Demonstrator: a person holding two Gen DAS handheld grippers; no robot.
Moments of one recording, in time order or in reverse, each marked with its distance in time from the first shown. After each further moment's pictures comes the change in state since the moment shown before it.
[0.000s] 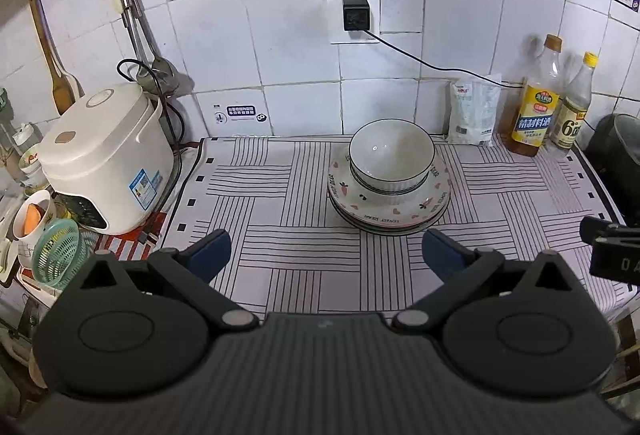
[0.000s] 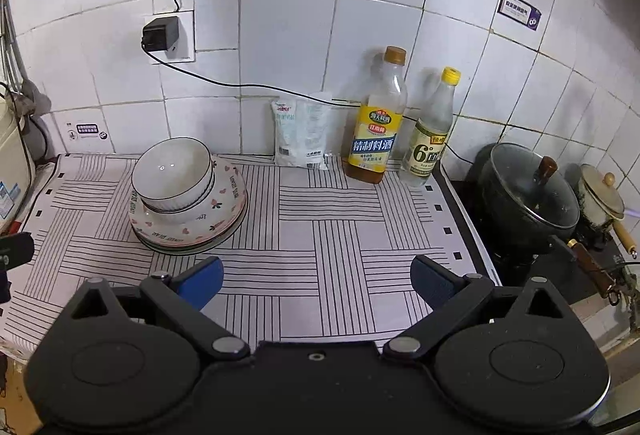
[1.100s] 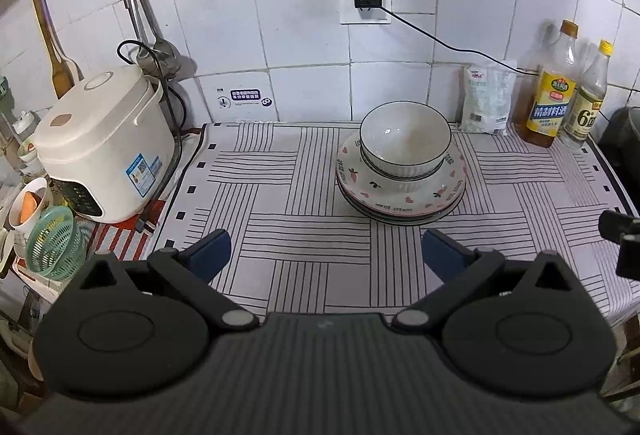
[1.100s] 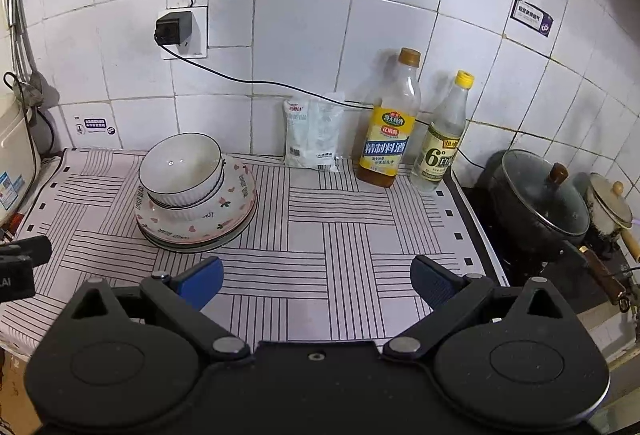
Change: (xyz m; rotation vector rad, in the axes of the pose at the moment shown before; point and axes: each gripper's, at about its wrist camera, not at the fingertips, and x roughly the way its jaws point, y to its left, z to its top) left arm 0.028 0.005 -0.013 -0.011 0.022 0.016; right arm 0.011 0.006 -0.009 -0.022 -0.020 0.024
